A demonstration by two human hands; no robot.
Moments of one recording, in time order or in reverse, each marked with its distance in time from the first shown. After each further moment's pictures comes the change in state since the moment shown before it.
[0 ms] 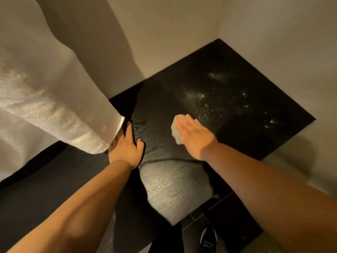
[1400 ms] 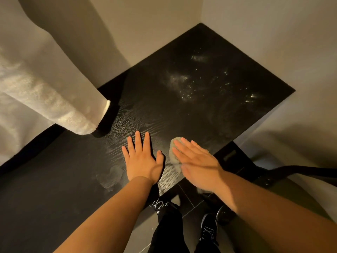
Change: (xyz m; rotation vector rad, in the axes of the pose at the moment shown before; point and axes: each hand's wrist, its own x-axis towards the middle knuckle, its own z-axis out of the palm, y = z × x) left_hand -0.130 0.060 0.067 0.103 0.027 0.093; right_hand -0.162 -0.017 0.053 -0.098 -0.035 -0.195
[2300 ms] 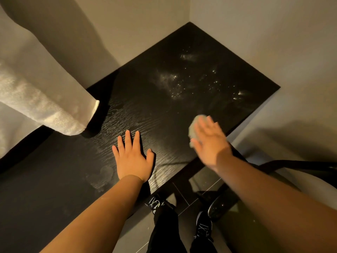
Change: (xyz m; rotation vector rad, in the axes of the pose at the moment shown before) left_hand 0.000 -0.002 0.001 -0.017 0.043 0.009; right_hand -0.015 0.062 -0.020 0.104 0.093 0.480
